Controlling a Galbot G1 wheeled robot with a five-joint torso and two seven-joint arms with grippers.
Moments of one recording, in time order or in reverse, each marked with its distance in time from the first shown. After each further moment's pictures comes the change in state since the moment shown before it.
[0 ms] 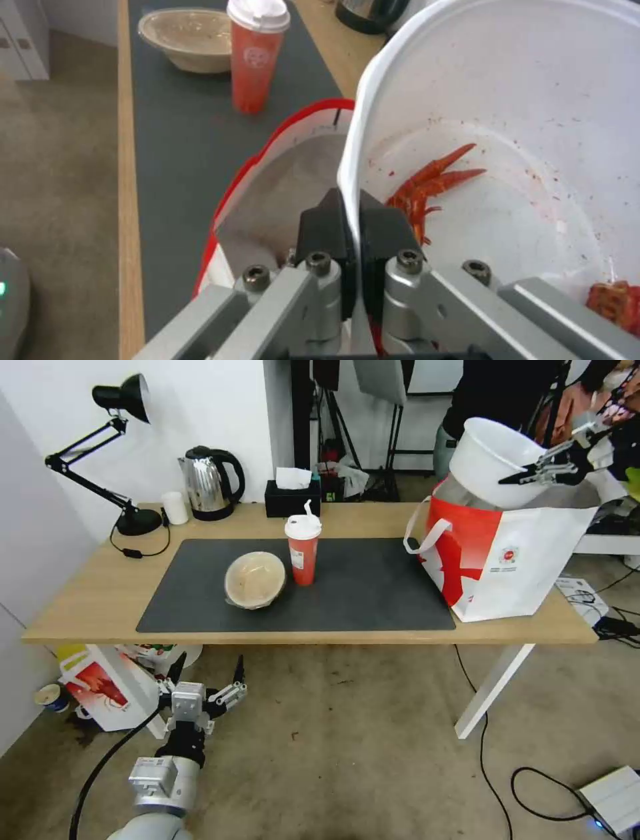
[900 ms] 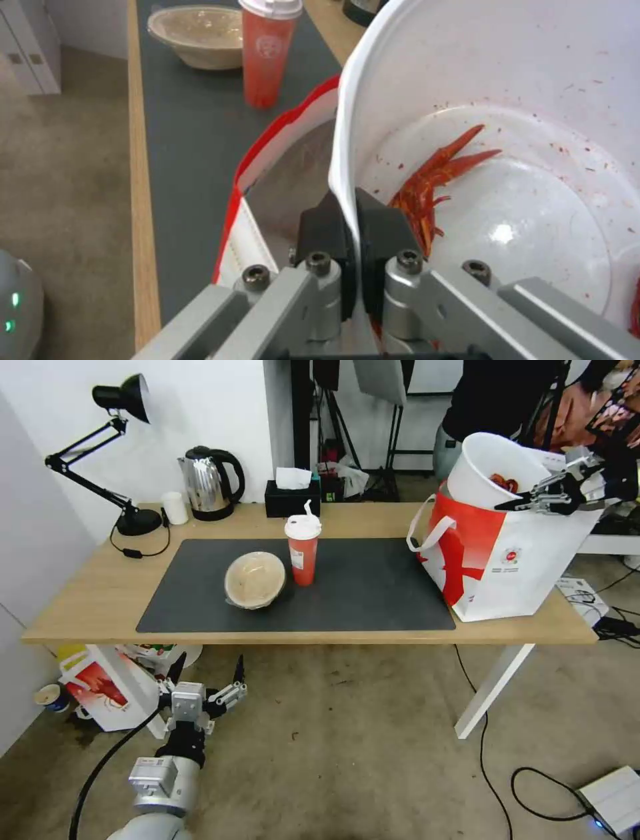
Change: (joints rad) left arm 0.000 0.000 0.000 0.000 0.000 0.000 0.000; right arm -0.132 -0.032 0.087 0.057 0.014 -0.001 0.023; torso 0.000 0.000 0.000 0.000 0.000
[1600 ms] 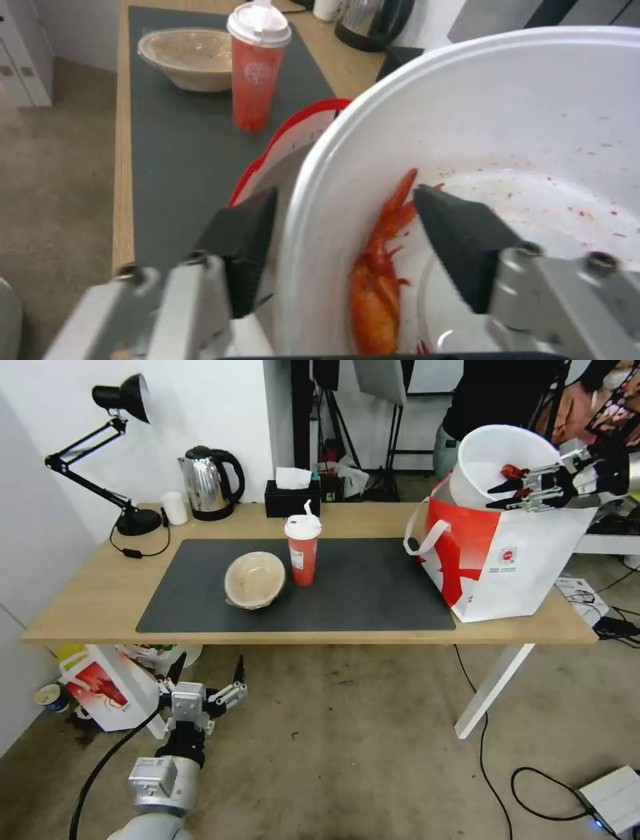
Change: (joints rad) left arm 0.000 0.000 0.000 0.000 0.000 0.000 0.000; right arm 0.043 0.033 -0.033 -0.027 0.032 0.013 0.024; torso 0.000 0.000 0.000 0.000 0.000
